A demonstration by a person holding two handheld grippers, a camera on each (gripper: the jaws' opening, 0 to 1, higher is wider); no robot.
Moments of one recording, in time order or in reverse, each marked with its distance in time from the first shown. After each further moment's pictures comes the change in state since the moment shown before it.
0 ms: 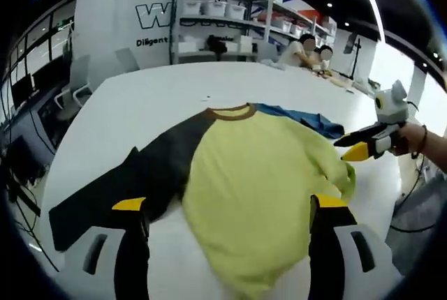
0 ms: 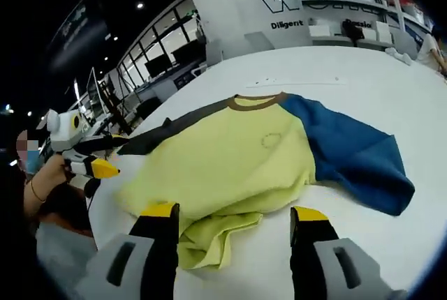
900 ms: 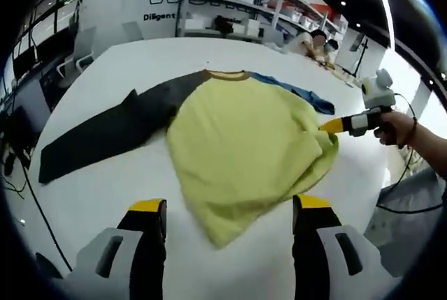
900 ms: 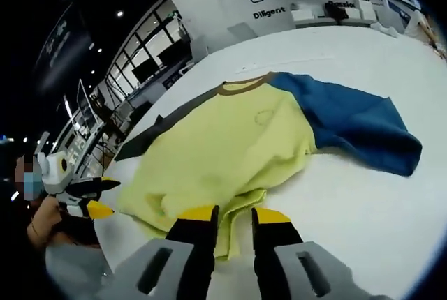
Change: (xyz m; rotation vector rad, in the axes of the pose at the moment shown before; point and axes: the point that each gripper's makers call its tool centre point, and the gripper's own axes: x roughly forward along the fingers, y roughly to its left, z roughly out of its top) left arm -0.026 -0.018 -0.069 -0.101 0.129 -0.003; right arm 0.004 0.000 -0.021 0.157 0.029 -0.008
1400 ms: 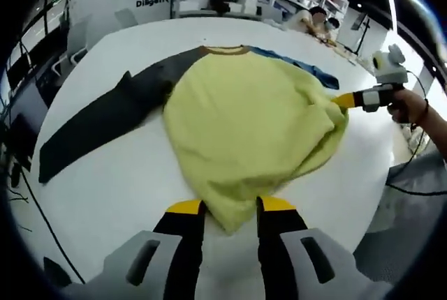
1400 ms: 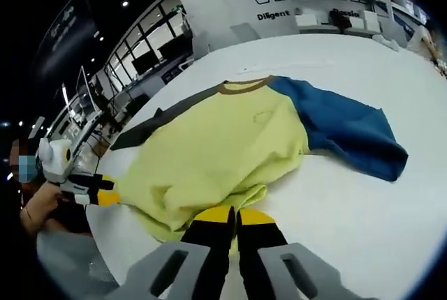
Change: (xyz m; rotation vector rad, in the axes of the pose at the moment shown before) left arm 0.008 0.002 -0.023 0.083 0.122 0.024; right arm -0.024 0.002 -0.003 -0.109 0.000 -0.052
